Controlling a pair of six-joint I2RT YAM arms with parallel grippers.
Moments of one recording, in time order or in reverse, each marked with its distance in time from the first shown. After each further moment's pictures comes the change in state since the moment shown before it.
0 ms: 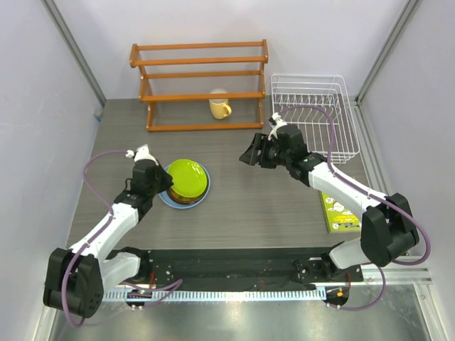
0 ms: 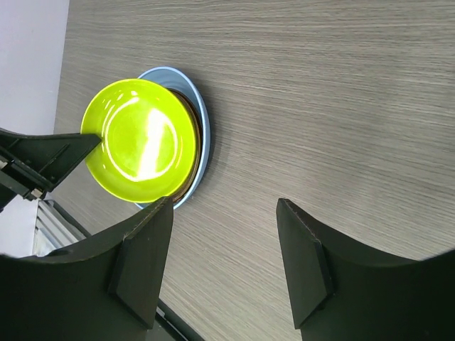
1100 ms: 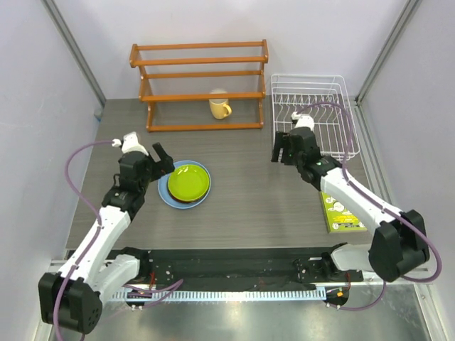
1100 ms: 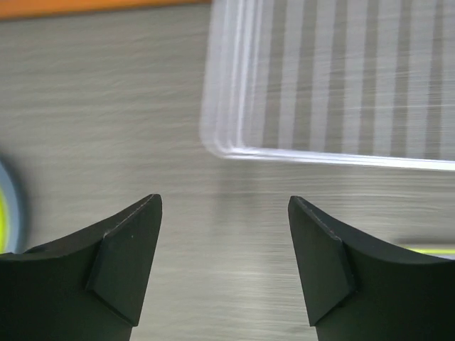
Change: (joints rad) left arm 0.027 -0.106 0.101 -0.118 -0.066 0.067; right arm -0.059 -0.087 -0.026 -0.128 0.422 -0.233
